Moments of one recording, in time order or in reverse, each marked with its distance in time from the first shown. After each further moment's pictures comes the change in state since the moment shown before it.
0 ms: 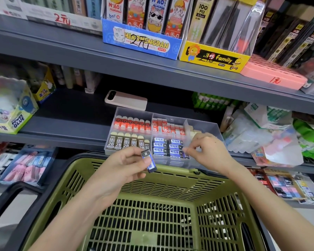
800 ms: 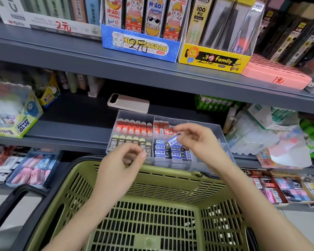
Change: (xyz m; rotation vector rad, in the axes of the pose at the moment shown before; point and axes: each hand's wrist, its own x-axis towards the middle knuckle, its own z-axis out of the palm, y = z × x) left_hand 0.005 -0.010 0.002 0.686 0.362 0.454; right_hand 0.006 -0.035 -0.009 0.910 0.048 0.075
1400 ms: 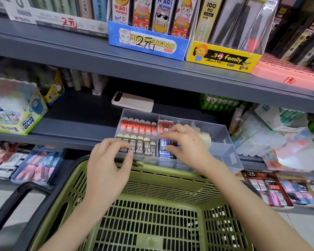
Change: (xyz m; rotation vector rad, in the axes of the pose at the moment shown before) left_hand -0.002 -0.012 -0.014 0.311 0.206 0.104; right_hand 0.021 0.014 0.031 -0.817 -0.102 -0.346
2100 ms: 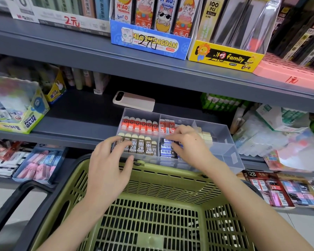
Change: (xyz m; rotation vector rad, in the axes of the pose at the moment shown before) left_hand -0.001 -0.016 0.007 0.194 -0.072 0.049; right_hand 0.002 0.007 0.008 -0.029 -0.023 0.051
